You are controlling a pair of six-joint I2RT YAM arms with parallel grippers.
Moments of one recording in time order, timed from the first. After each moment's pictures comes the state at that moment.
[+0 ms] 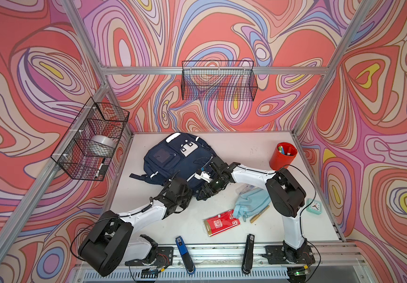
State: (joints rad) left arm -0.53 1.29 0.47 0.02 0.03 -1.58; right arm 0.72 2.04 1.39 -0.54 -0.82 0.14
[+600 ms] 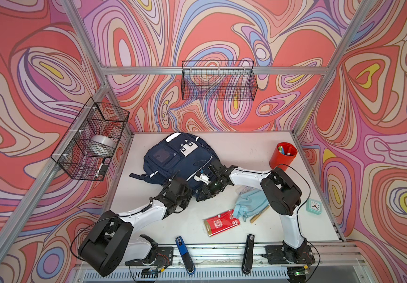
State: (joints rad) left arm -0.53 1.29 0.47 0.02 0.02 -1.58; right arm 0.73 2.08 1.37 -0.43 -0.85 0.24
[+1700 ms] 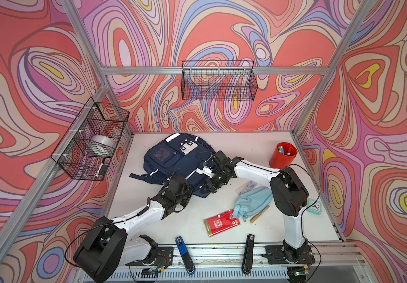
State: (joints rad) left arm -0.53 1.22 0.49 0.01 0.02 -1.52; right arm 0.66 2.02 1.49 -0.68 -0.78 0.02
